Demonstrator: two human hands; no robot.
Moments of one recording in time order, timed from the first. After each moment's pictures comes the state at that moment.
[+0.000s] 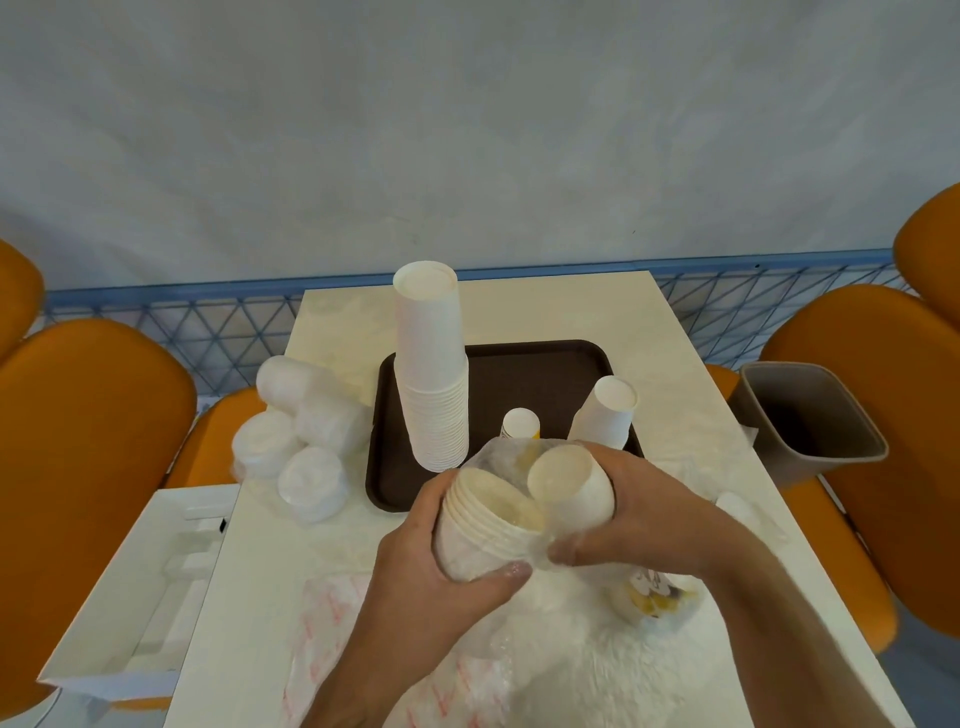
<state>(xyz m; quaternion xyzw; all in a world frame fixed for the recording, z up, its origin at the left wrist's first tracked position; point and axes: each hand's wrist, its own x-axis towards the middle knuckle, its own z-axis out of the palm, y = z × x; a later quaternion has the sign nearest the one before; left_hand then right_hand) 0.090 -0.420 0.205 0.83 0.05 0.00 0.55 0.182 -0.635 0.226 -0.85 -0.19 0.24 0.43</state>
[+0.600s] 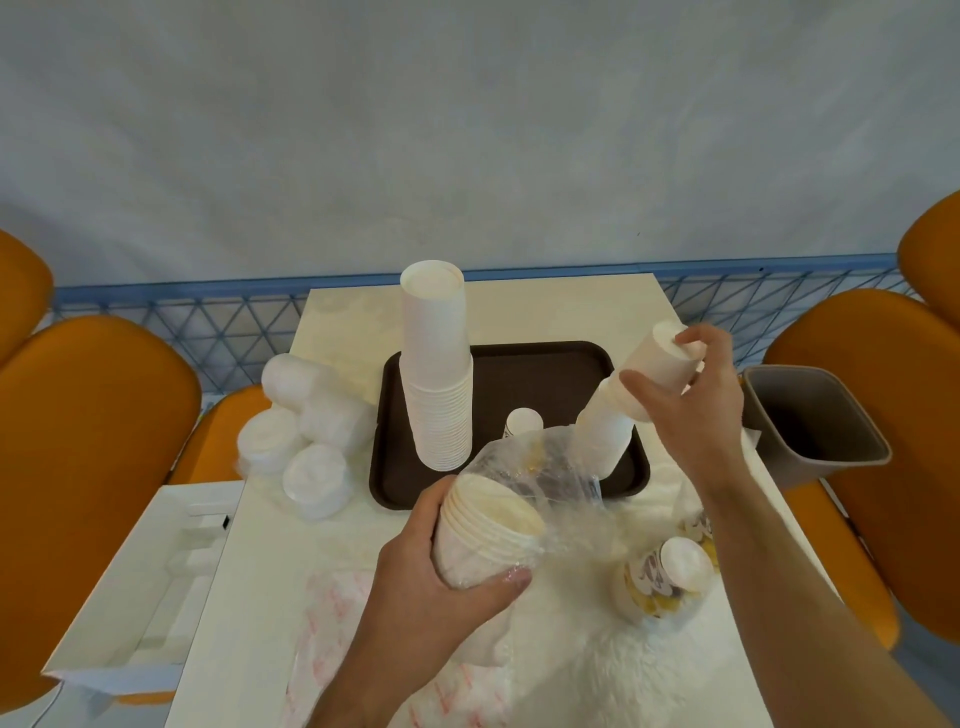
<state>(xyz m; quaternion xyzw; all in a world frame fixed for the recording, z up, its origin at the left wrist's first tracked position) 0.081 -0.420 0.207 0.81 0.06 0.00 0.58 0.254 -0.653 0.203 -0.84 0.07 -0.18 0.50</state>
